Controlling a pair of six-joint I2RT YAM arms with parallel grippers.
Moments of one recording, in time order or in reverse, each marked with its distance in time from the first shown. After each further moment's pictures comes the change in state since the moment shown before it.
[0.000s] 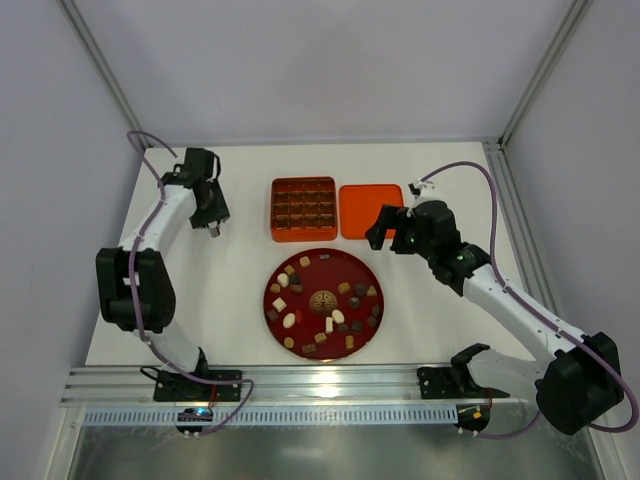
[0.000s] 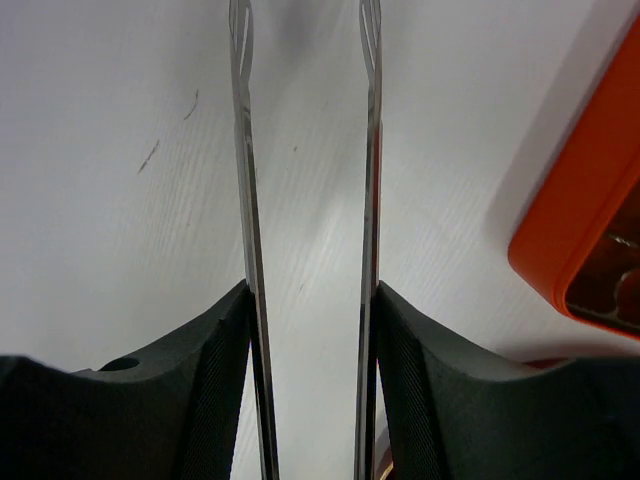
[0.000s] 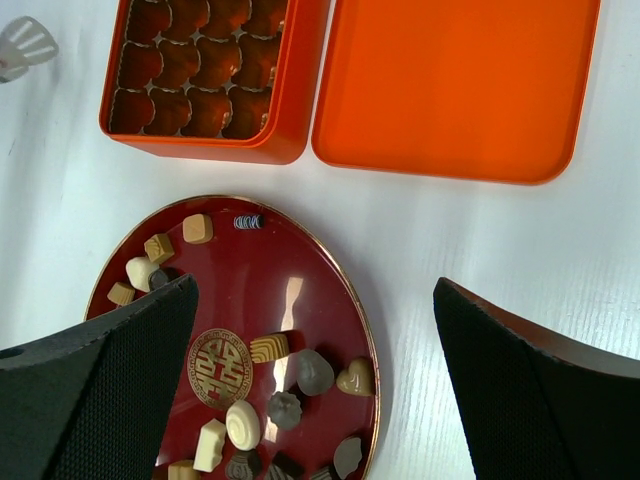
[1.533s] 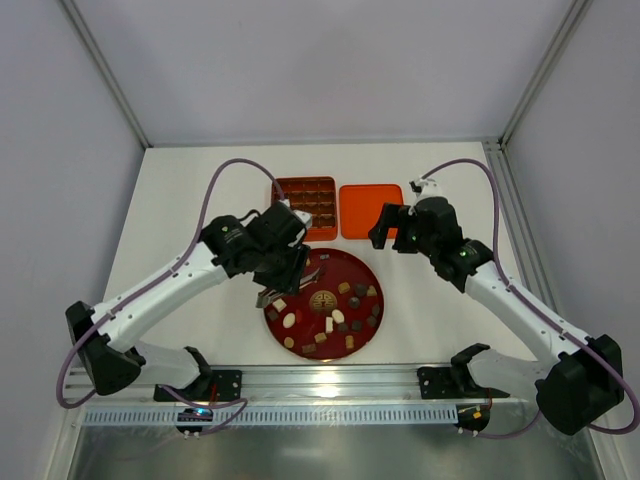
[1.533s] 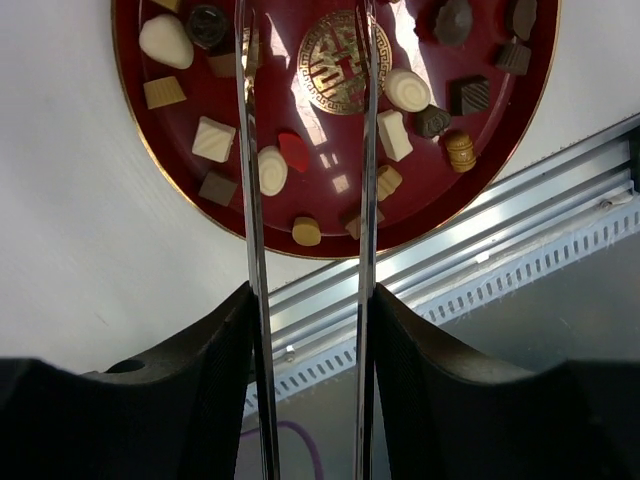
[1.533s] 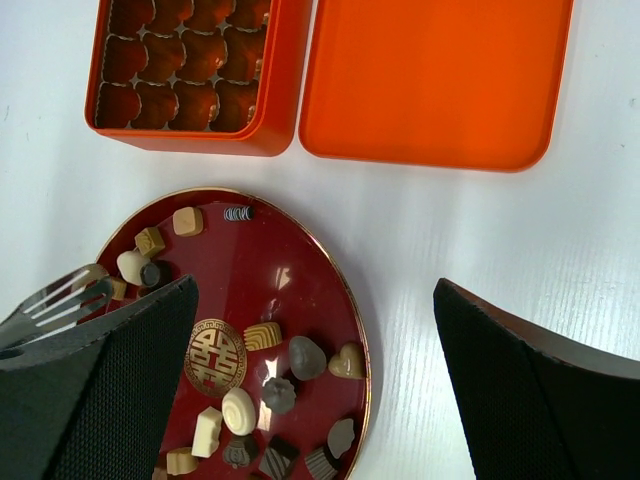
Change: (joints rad) left arm -0.797 -0.399 -0.002 -0.418 0.154 -0.068; right arm 0.000 0.003 0.057 -0.099 0.021 -0.009
